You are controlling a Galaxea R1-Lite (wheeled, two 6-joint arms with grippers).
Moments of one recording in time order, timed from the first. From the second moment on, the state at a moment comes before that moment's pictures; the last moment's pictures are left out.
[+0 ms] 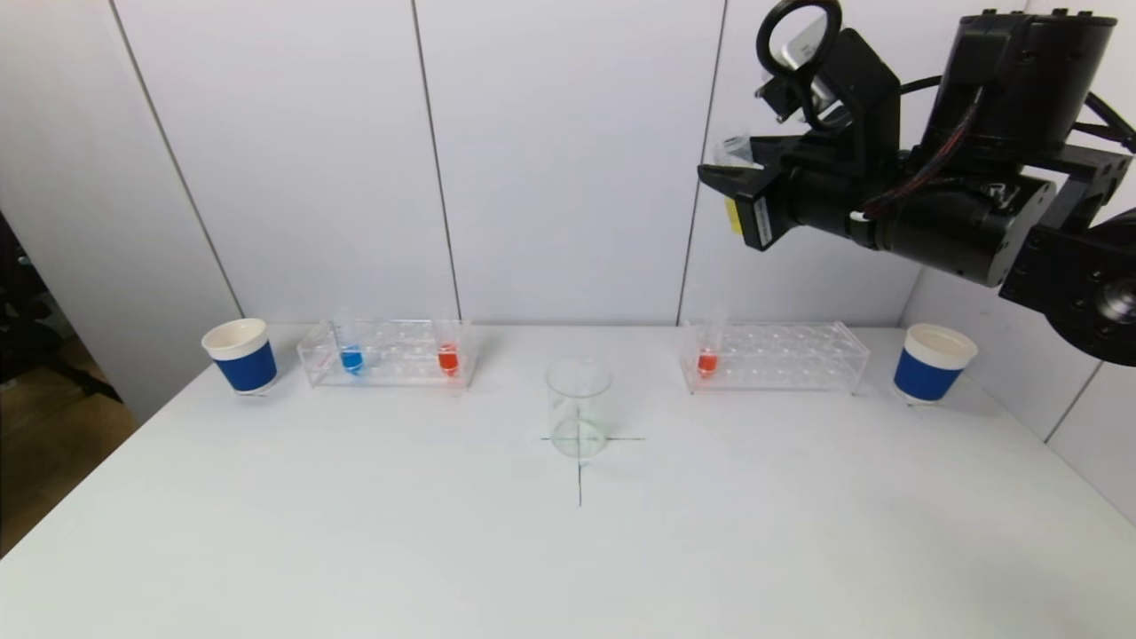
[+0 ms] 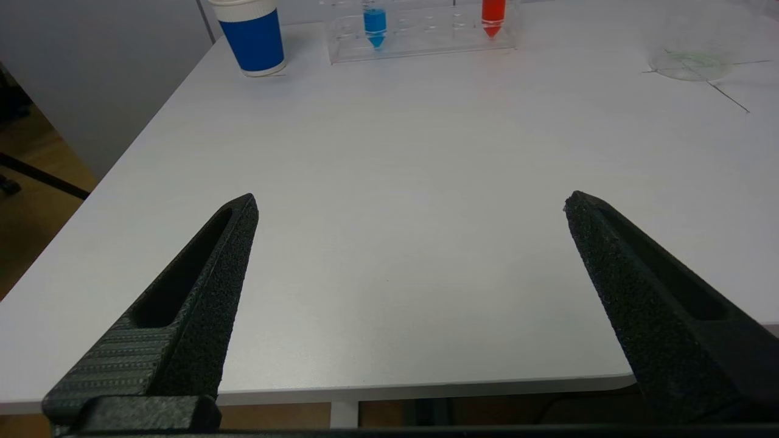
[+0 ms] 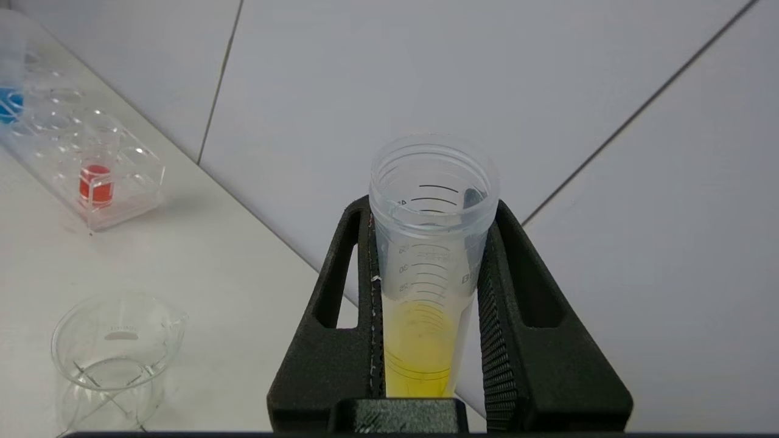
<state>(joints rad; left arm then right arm) -0.01 0.00 -0.04 0.09 -0.01 0.06 0.46 1.74 -1.27 -0.46 0.04 -0.49</state>
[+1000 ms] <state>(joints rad) -0.01 0.00 -0.04 0.09 -0.01 0.06 0.50 1.87 -1.24 -0.48 0.25 -0.85</state>
